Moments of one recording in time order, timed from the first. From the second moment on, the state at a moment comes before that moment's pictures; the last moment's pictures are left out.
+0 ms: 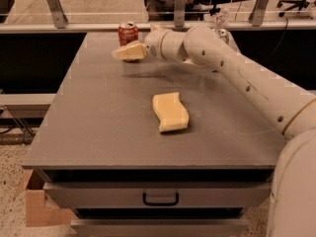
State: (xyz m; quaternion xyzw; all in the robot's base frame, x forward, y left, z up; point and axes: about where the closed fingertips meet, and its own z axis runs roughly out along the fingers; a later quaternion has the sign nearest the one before) arm 0.796 0.066 0.895 -0.36 0.67 0.25 0.60
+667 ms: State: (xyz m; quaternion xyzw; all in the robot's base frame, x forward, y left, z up) arm 0.815 0.097 0.896 -0.37 0.66 0.27 0.60
